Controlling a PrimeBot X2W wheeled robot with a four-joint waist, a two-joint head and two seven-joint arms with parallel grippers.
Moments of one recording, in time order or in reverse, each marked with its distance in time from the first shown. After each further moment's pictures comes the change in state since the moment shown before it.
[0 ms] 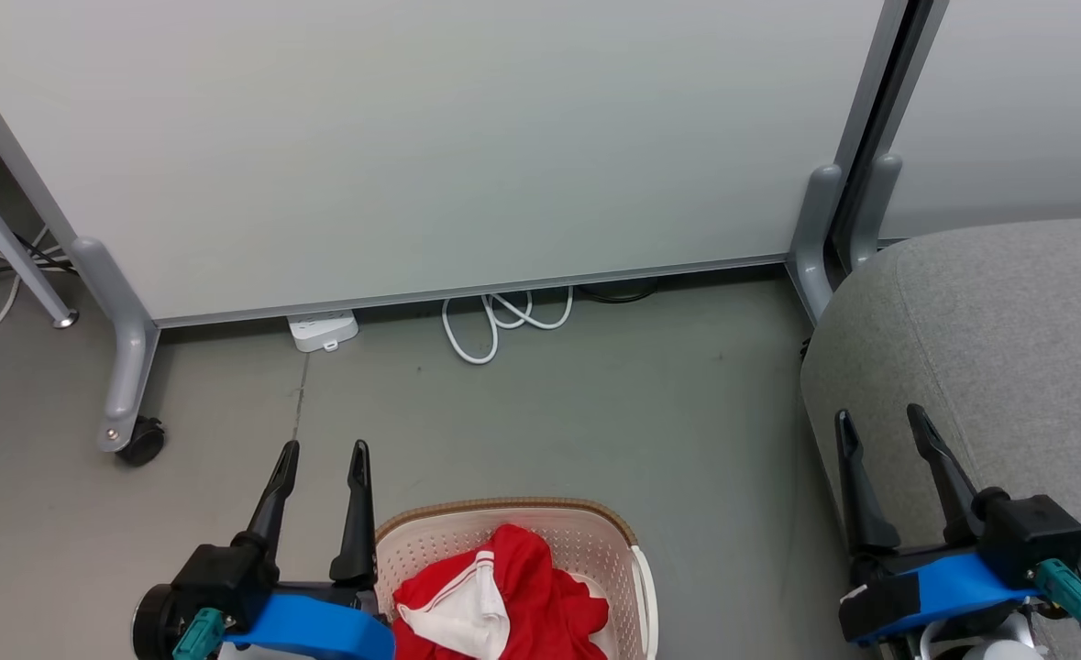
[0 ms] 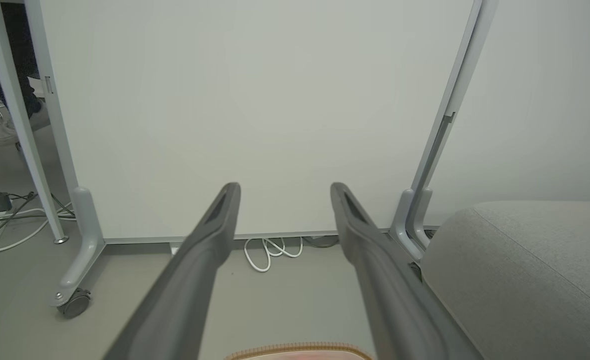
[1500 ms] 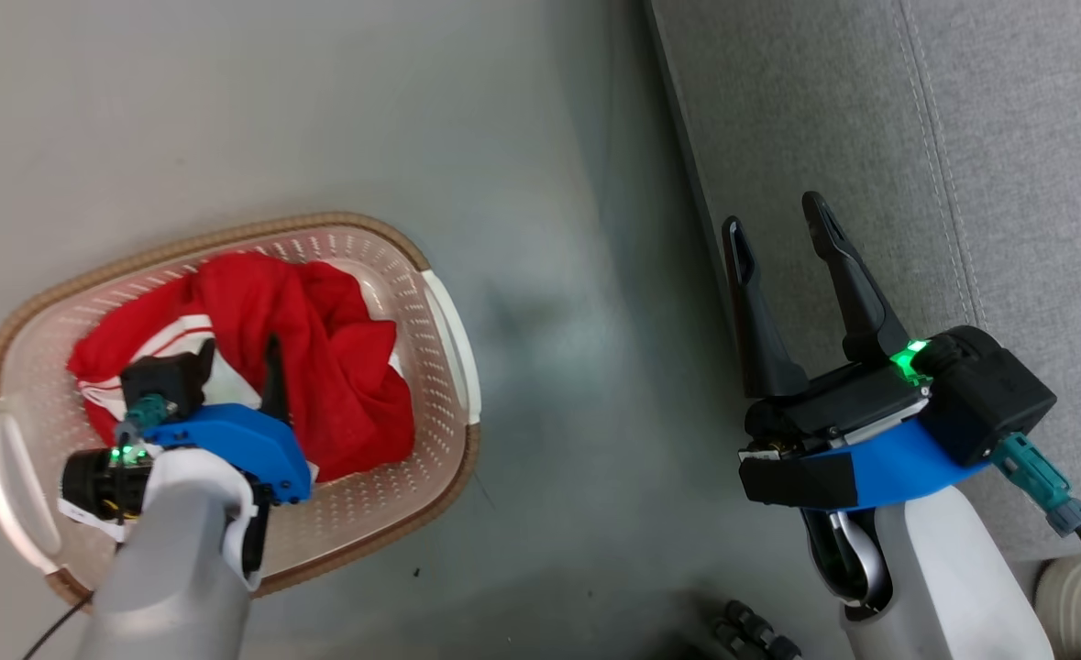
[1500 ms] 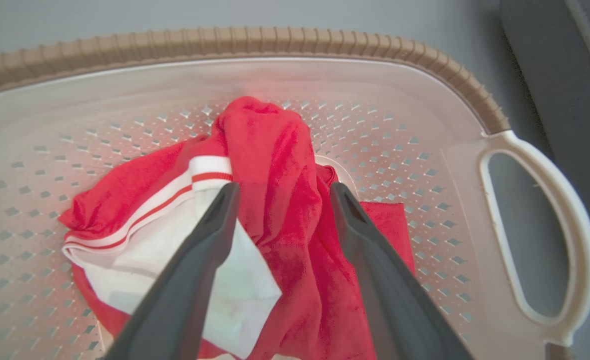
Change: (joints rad) left arm -0.573 0.056 0.005 0.797 -0.056 -0.017 0.005; right arm -0.307 -0.002 0.227 -0.061 0.097 0.000 -0.098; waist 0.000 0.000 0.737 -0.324
